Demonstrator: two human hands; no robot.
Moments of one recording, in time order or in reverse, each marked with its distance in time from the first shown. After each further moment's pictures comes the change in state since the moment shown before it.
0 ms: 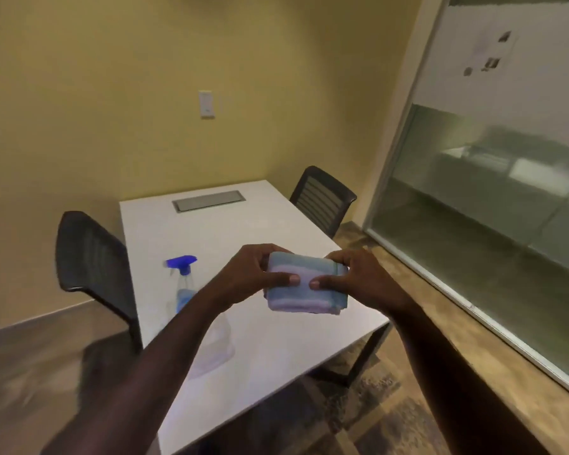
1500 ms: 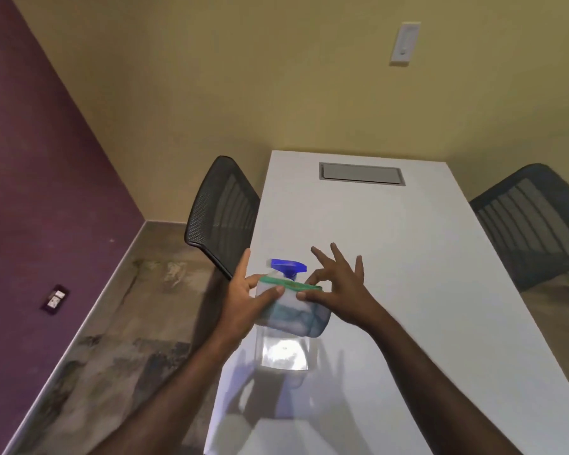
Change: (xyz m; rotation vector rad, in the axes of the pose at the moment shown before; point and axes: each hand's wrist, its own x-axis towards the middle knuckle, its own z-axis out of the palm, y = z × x) left_hand 0.015 -0.217 -0.093 -0.361 0.914 -0.484; right_hand 0.281 0.026 0.230 0.033 -0.594 -0.276
